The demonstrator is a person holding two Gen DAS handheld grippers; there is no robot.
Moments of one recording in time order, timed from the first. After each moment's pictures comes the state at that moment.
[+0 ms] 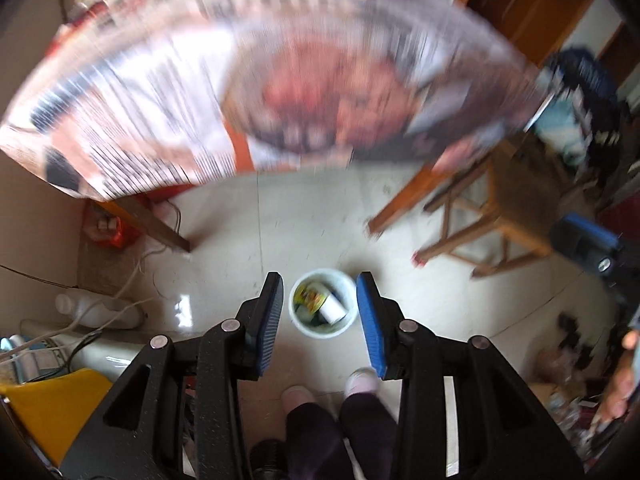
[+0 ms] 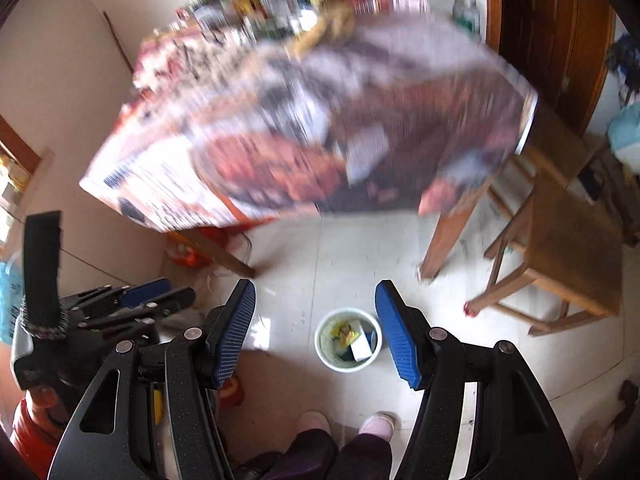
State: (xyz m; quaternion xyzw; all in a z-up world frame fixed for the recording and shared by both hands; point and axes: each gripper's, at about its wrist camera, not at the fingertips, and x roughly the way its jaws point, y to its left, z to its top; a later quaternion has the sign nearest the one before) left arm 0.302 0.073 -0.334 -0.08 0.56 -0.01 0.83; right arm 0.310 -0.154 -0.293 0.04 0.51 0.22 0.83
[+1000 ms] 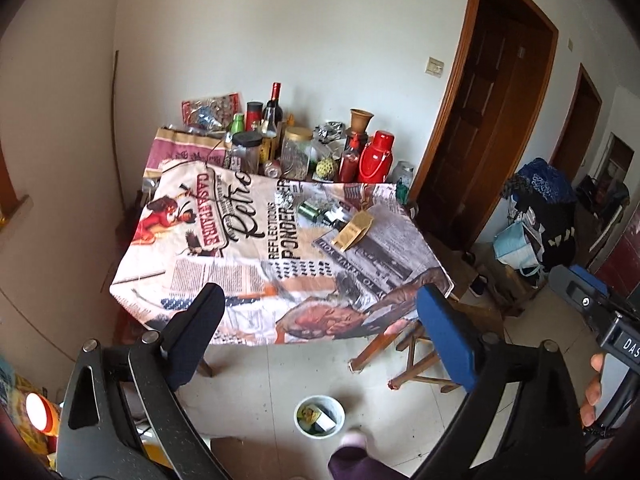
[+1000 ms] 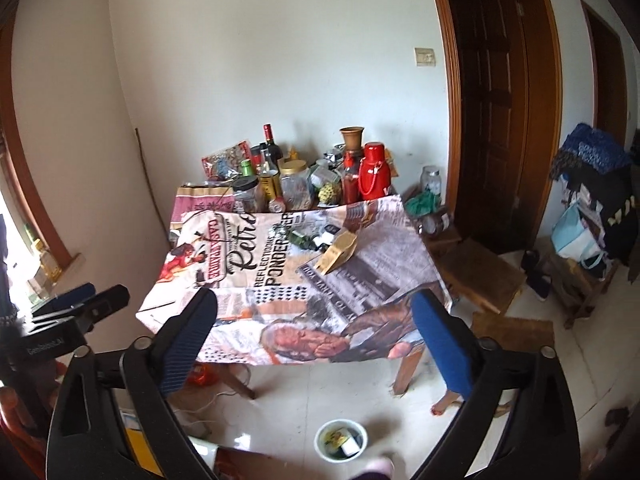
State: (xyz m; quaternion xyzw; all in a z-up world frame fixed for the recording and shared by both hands) left arm 0.235 0.124 -0.041 -0.08 0.32 -0.01 0.94; right arm 0.252 -0.141 -0.052 0.04 0.29 0.16 0.94
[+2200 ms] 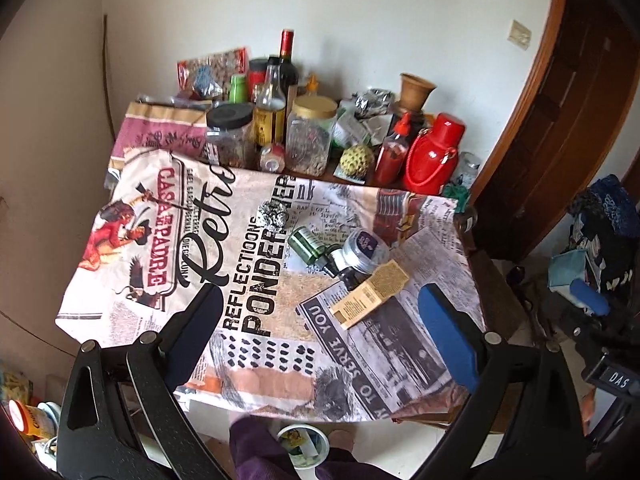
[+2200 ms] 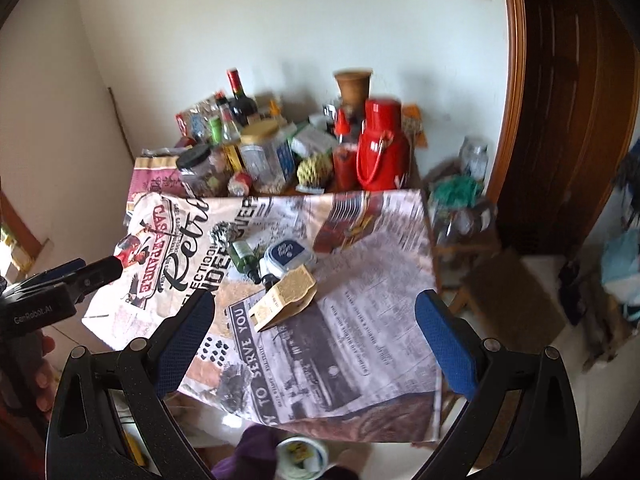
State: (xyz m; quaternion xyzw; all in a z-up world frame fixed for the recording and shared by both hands) left arm 0.536 0.079 -0.106 -0.11 0.41 0.10 0.90; right arm 0.544 -0.168 -0.116 0.01 0.40 0.24 0.88
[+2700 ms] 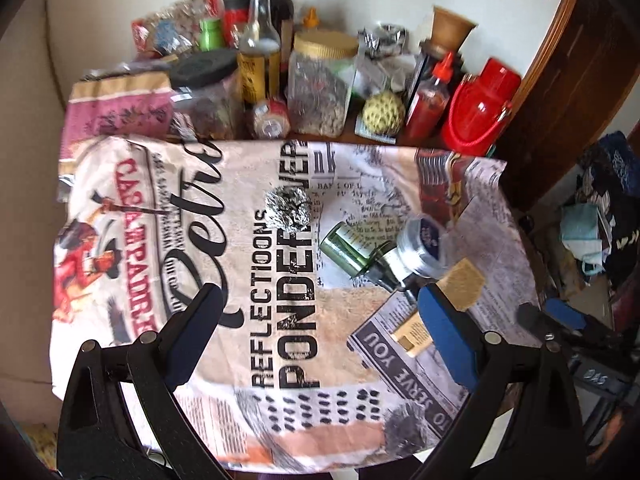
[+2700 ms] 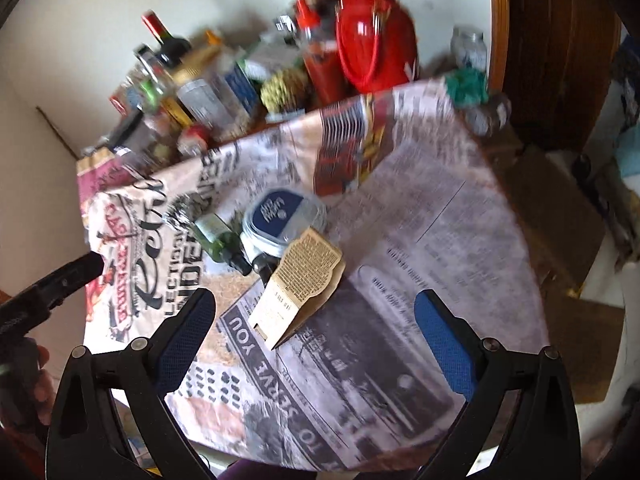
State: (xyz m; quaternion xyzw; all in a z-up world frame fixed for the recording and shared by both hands) left arm 0.645 0.159 -0.190 -0.08 0.51 0.04 0.85; right arm 0.615 -0.102 -0.223 0.10 0.53 0.17 0.82
